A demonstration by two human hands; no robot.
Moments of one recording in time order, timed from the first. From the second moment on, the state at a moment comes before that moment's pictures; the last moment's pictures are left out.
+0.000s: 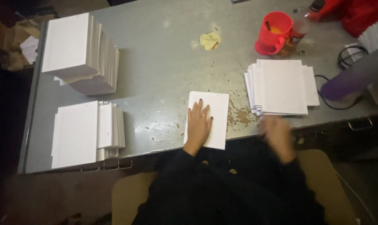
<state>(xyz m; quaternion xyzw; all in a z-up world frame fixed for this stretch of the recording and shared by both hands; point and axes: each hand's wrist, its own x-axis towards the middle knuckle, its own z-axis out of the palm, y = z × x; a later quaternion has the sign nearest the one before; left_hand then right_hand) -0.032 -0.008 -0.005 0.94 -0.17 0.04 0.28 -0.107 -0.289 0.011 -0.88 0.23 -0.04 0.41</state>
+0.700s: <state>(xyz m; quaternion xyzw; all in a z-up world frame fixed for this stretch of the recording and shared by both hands) -0.010 0.004 -0.022 0.81 -0.23 0.10 0.53 -0.070 -0.121 0.019 -0.90 -0.06 -0.14 0.41</state>
